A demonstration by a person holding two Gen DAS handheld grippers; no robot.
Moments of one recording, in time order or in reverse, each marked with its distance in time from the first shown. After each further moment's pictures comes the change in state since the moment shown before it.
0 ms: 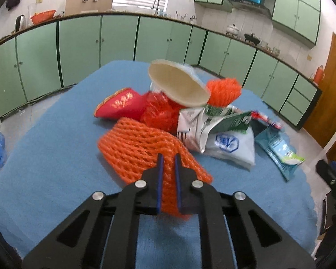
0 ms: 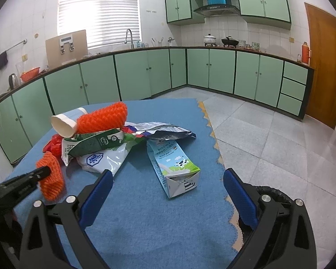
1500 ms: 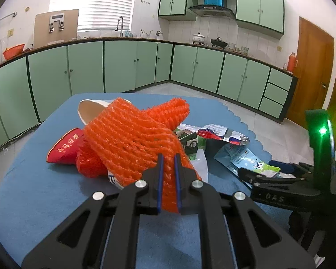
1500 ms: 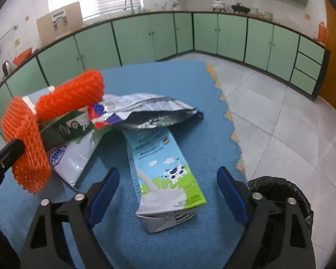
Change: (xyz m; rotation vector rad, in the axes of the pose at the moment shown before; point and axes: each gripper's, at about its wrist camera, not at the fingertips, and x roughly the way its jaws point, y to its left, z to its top) left arm 0.024 -0.081 0.011 0.174 -0.106 -0.108; right arm 0.111 -0.017 0.010 -0.019 0.291 0.062
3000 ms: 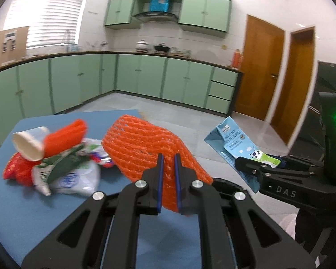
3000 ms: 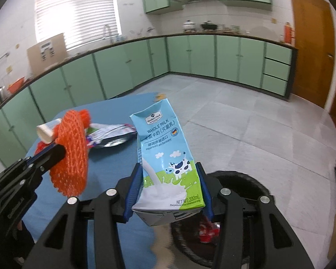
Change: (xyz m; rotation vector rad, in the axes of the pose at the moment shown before) left arm -0.060 -0.122 -0.007 0.143 -0.042 -0.346; right arm -0.166 -0.092 -0.043 0.152 -0.196 -0.126
